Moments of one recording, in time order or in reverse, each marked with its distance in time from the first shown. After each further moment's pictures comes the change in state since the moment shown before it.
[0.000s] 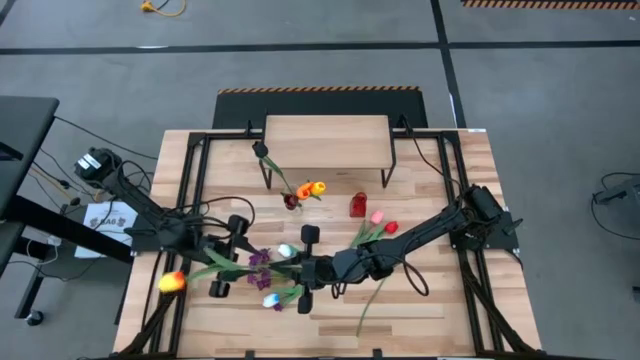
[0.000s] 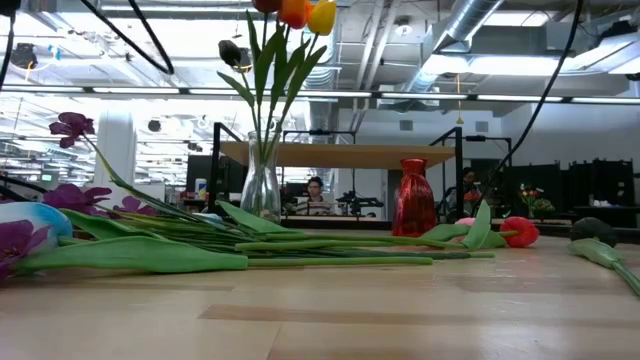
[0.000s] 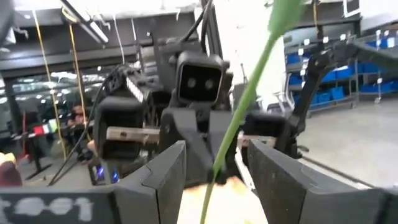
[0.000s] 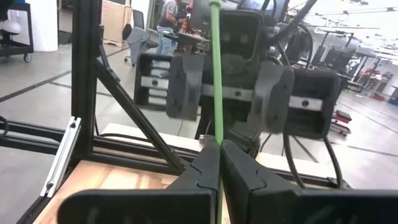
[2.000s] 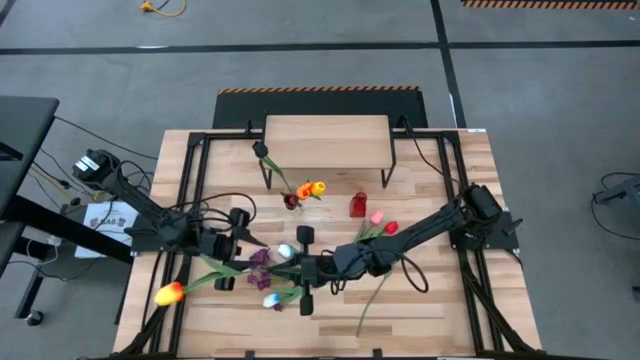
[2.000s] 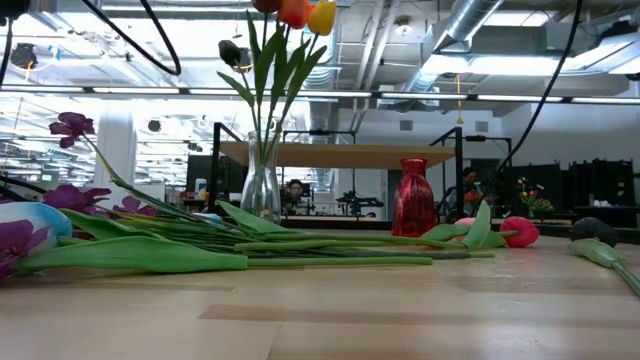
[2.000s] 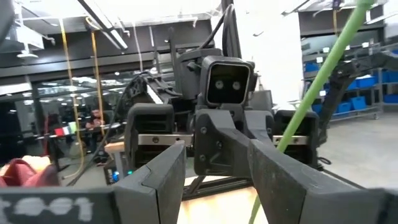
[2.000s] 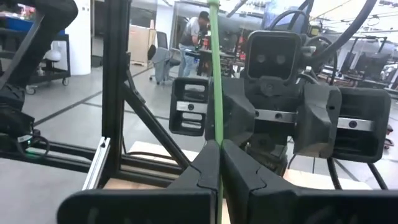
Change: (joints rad) left arm 0.055 0.003 0.000 0.039 -0.007 -0.007; right arm -0.023 0.001 0.000 0.057 -0.129 0.045
